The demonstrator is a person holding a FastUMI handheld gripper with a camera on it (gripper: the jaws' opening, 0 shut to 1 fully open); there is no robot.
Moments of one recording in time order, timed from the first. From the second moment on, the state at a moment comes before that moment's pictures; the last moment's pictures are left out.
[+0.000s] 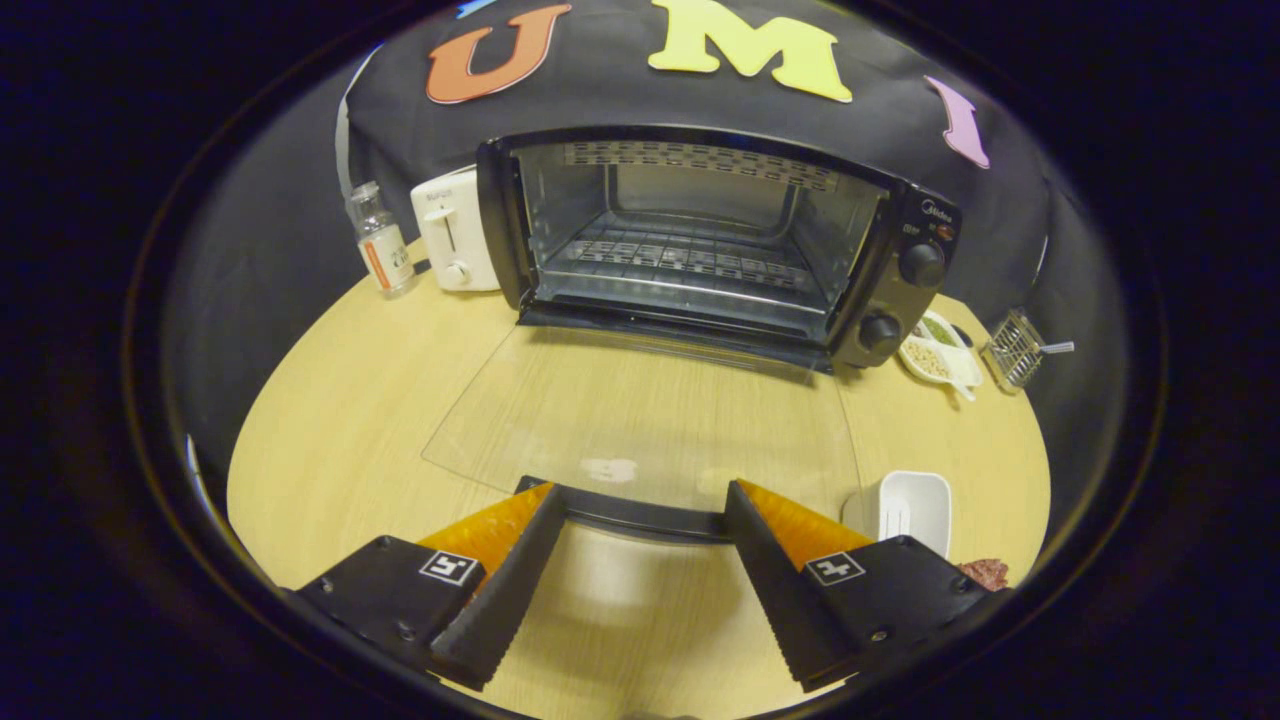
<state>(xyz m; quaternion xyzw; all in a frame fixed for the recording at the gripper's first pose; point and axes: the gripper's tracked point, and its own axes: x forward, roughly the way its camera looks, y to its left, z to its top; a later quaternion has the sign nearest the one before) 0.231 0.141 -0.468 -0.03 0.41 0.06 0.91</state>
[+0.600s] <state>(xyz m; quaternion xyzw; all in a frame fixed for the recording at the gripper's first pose) 0.240 0.033 -0.392 -0.05 0.35 0.06 0.93</state>
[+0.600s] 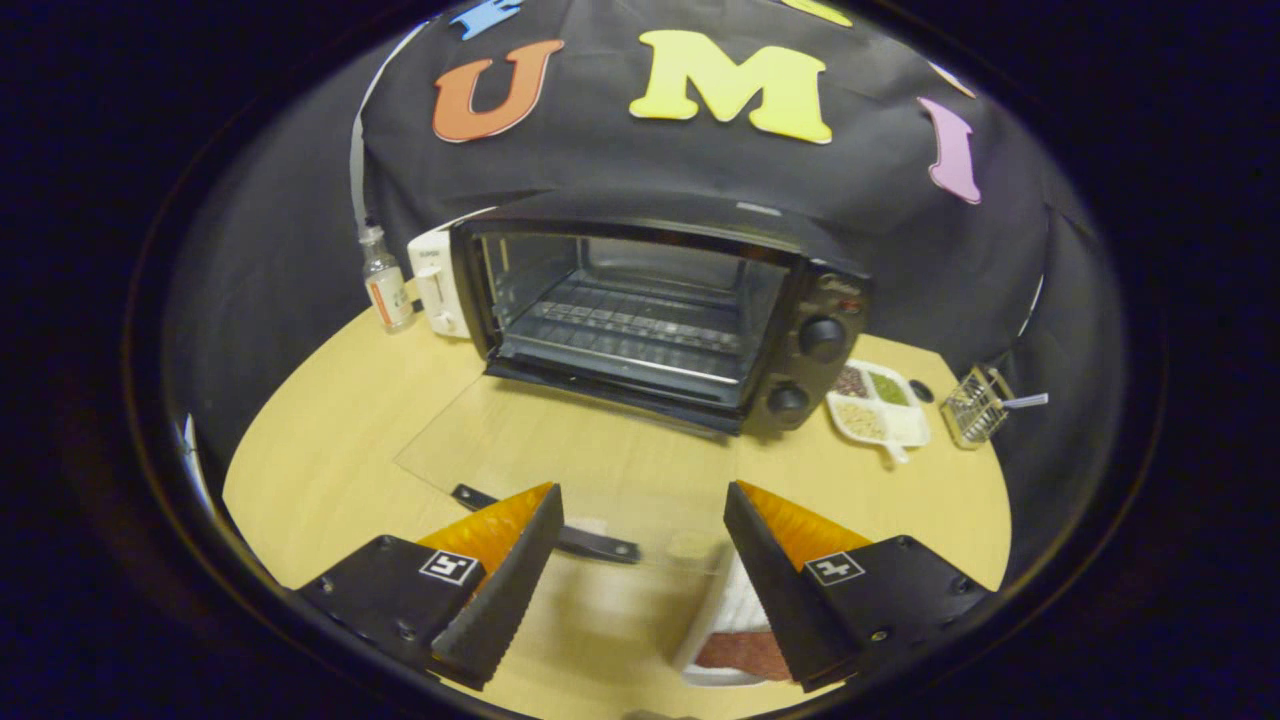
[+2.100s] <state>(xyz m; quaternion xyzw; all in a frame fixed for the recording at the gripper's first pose) 0.162 -0.056 -0.433 0.15 0.52 0.21 0.82</state>
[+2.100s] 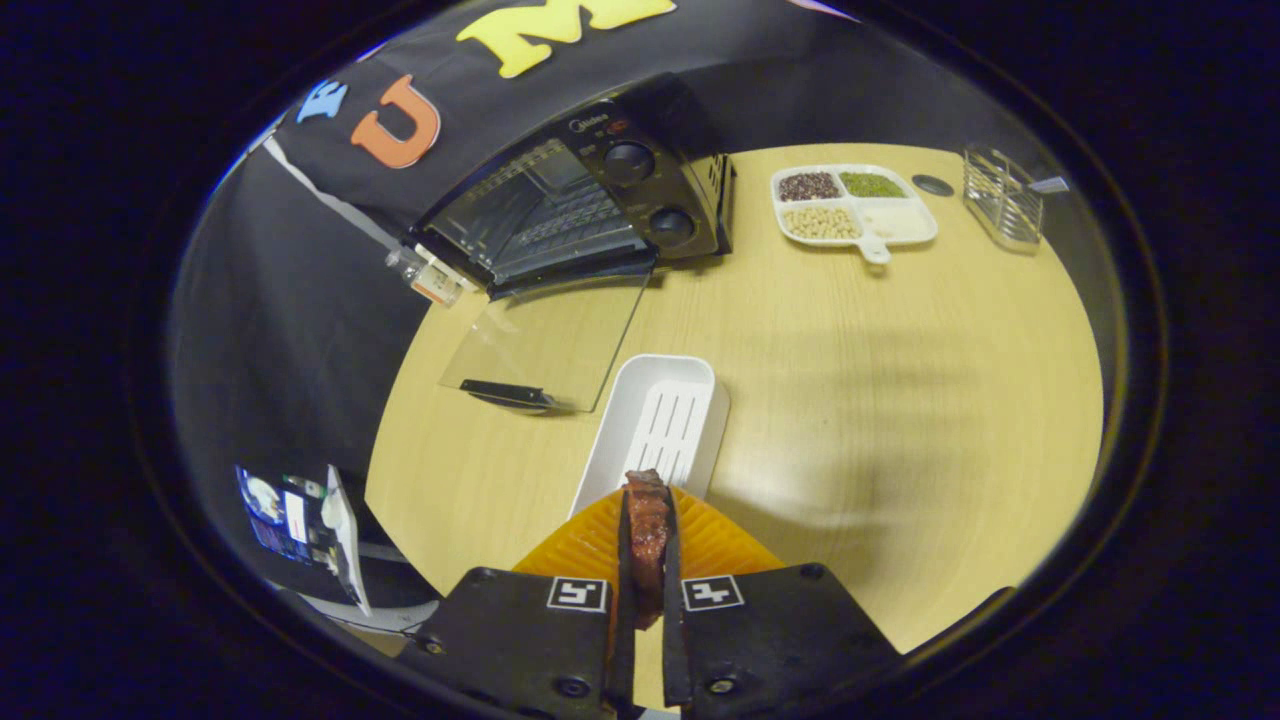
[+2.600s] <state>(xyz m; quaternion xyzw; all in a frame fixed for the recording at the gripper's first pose) 0.181 0.014 -0.363 0.22 0.45 0.24 0.83</state>
